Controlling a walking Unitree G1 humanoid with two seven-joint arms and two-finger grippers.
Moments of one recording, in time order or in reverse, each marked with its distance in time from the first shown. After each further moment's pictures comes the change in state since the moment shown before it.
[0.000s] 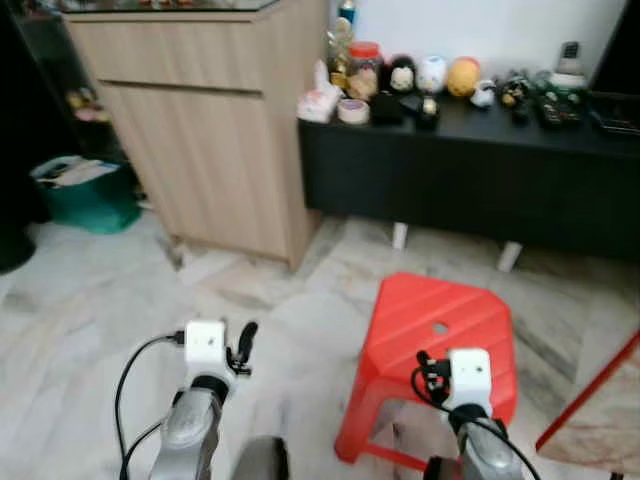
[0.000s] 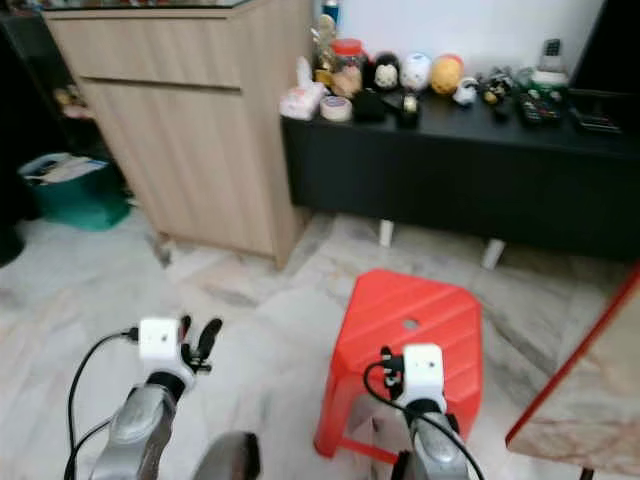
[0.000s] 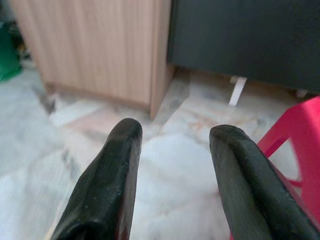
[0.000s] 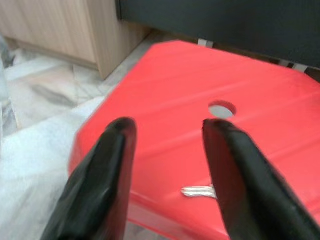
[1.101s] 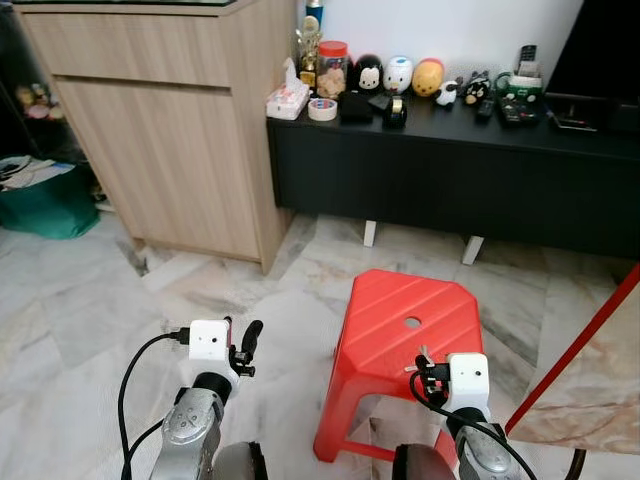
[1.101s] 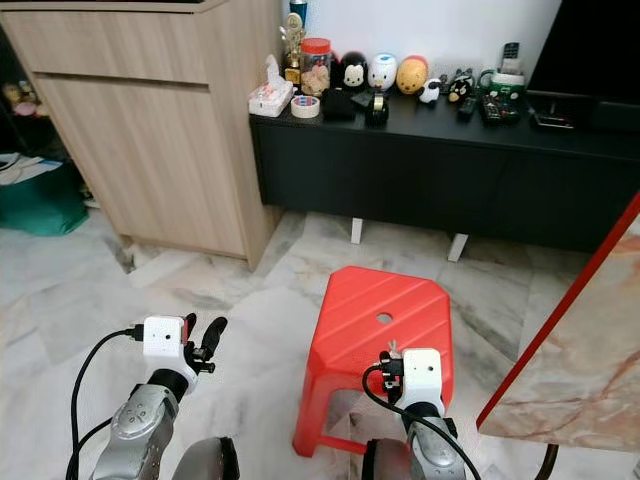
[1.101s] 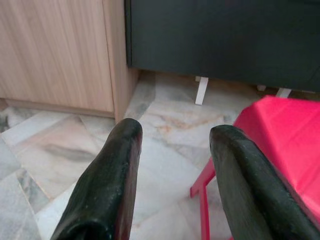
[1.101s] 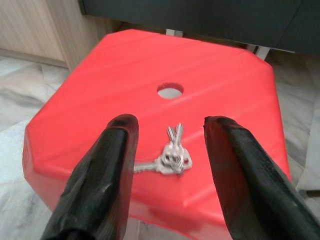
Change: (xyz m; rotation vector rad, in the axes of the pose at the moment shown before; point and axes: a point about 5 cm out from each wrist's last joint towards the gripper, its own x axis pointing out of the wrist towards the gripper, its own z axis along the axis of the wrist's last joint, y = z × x) left arm 0.004 -0.009 0.003 -0.008 -0.013 -0.044; right arm -0.005 -0.008 -0.006 -0.002 0.030 -0.025
